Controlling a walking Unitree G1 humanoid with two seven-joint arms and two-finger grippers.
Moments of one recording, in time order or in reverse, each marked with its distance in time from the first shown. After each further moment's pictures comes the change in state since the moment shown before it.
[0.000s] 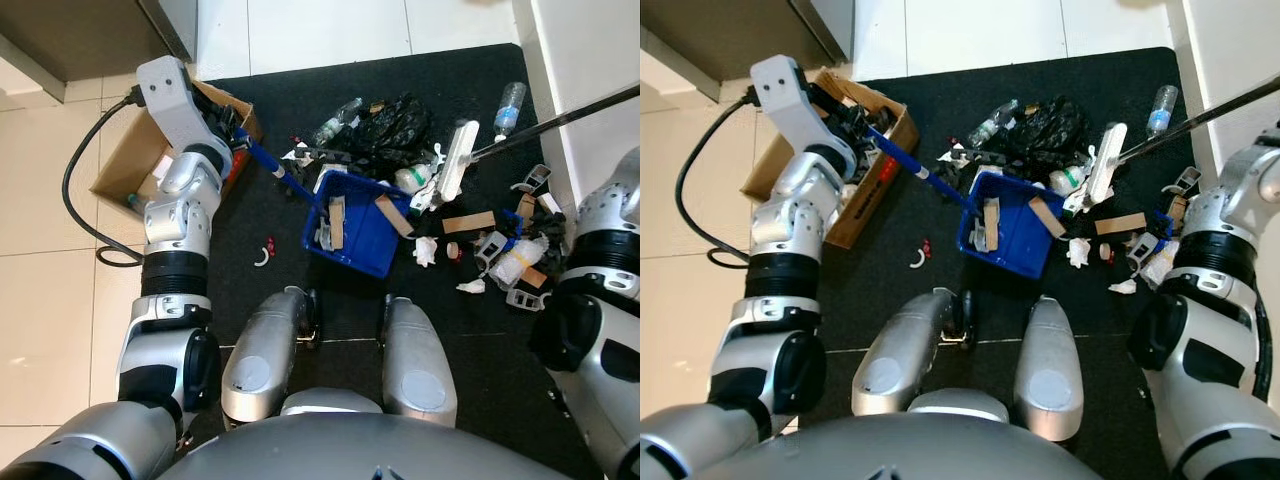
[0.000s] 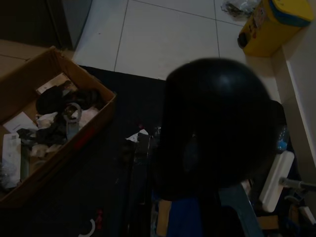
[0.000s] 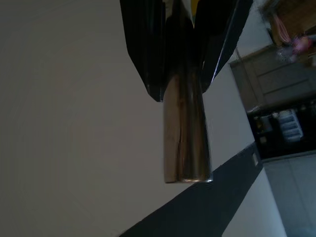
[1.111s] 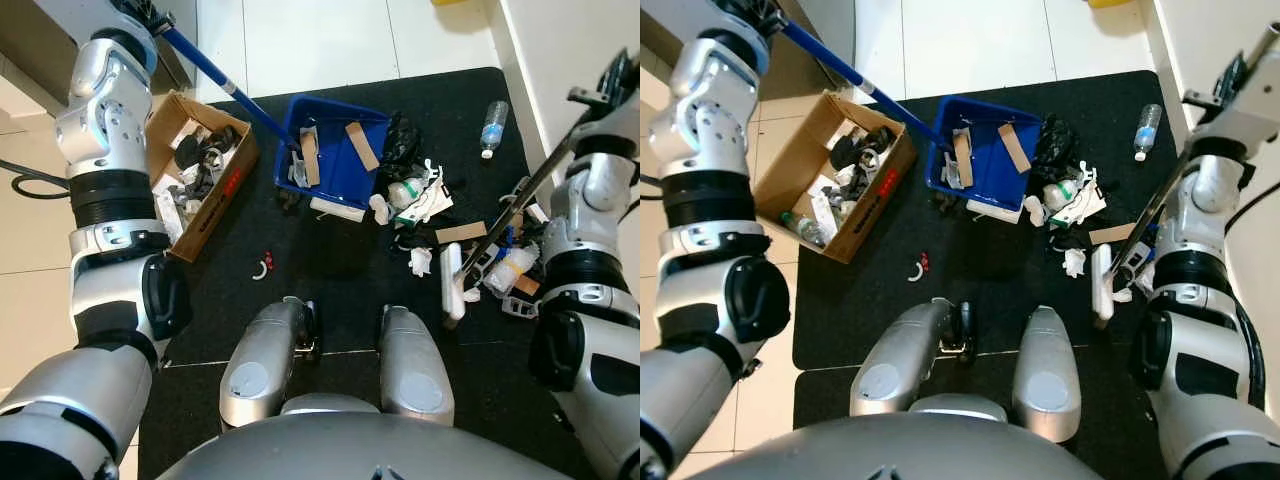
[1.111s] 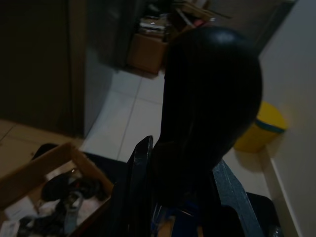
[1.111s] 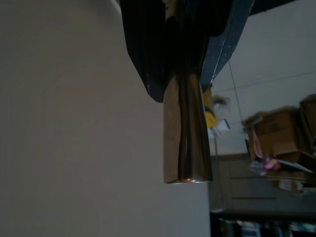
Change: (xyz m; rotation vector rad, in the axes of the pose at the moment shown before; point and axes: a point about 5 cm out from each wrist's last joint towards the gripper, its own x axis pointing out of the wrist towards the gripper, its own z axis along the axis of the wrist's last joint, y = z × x) left arm 0.006 0.008 0.132 -0.039 -0.314 0.057; right arm -0.049 0.038 -0.059 -0.209 0.400 0.298
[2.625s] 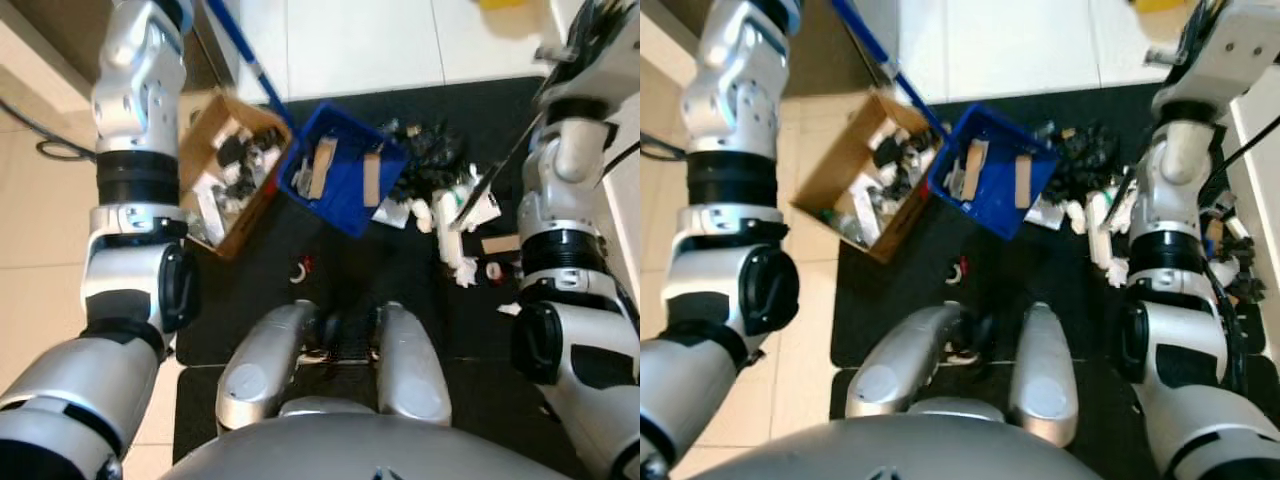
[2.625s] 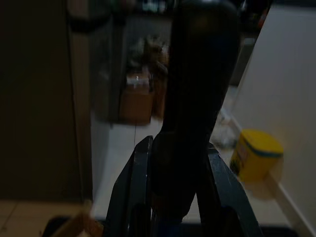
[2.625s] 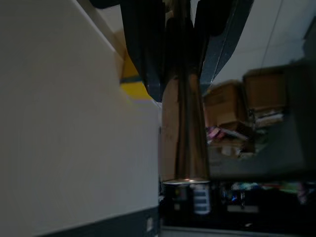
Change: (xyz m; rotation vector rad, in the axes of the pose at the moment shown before) left arm 0.007 -0.053 0.025 0.121 -0.182 -0.186; right arm 0.010 0.039 0.027 0.067 -0.107 0.062
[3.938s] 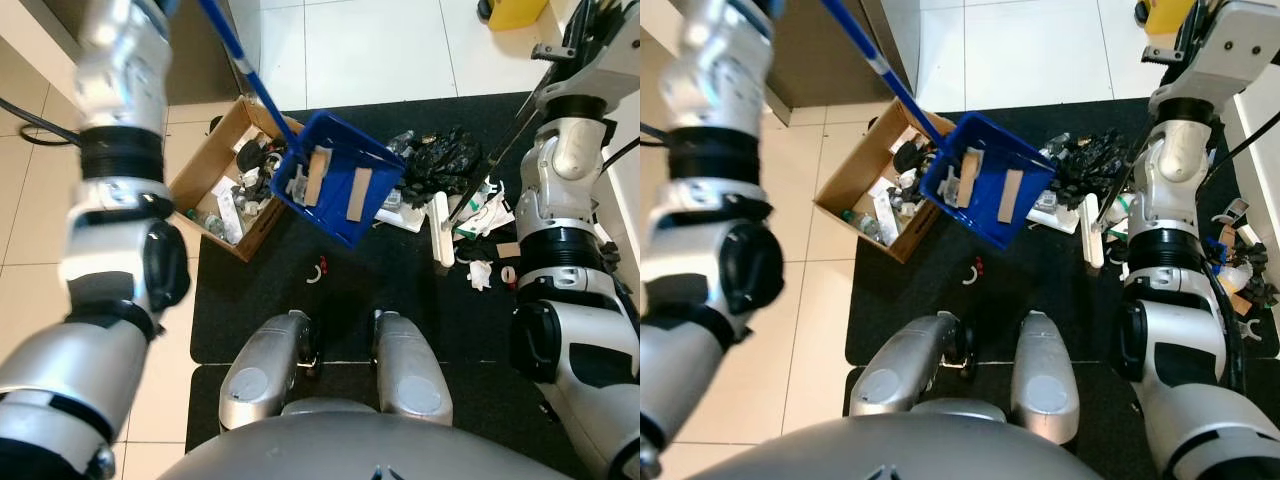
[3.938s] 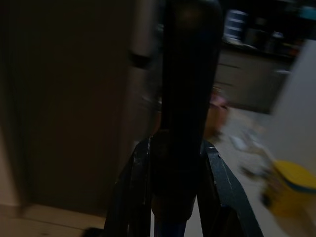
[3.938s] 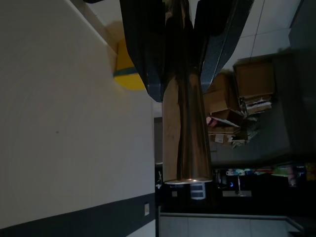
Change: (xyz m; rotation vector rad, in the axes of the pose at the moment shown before) left arm 0.011 0.053 0.023 0.016 -0.034 0.203; right arm -0.001 0.003 -0.001 0.001 0.002 0.014
